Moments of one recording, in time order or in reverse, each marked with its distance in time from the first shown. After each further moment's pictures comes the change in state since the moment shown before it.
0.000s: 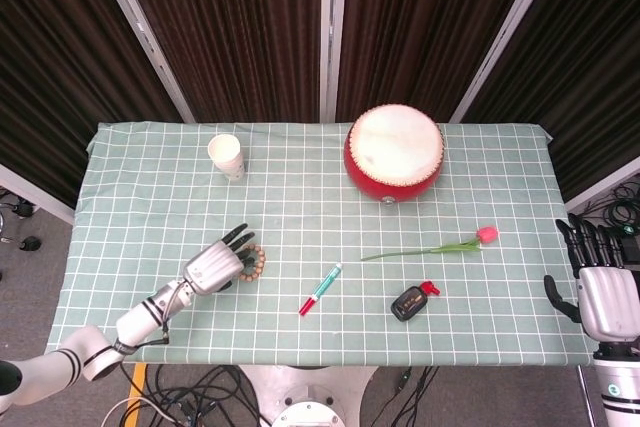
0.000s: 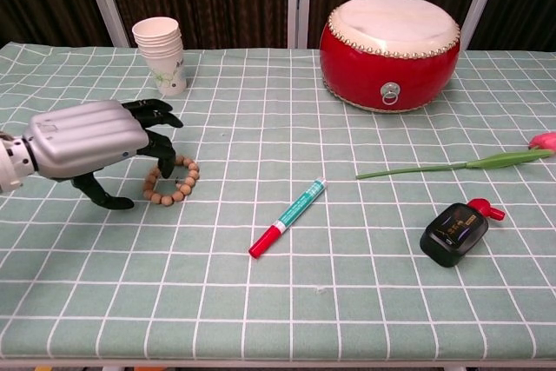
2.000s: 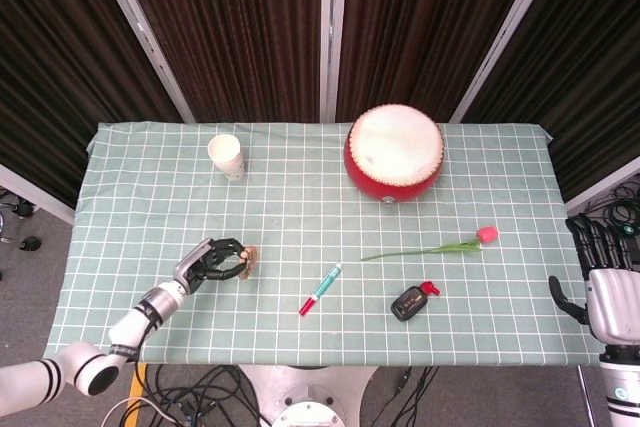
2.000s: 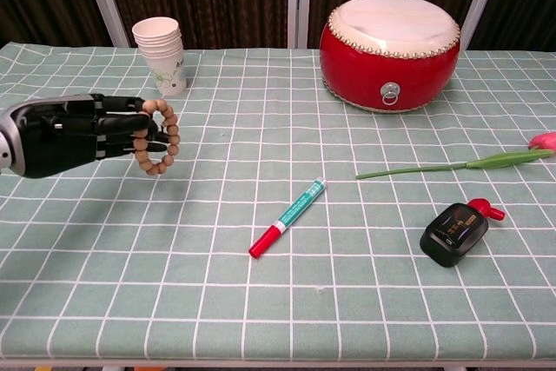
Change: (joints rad) left arm 0.016 0.193 -0.060 -0.420 -0.342 -0.228 -1.595; right arm -0.030 0.002 0.026 0.004 -0.014 0.017 0.047
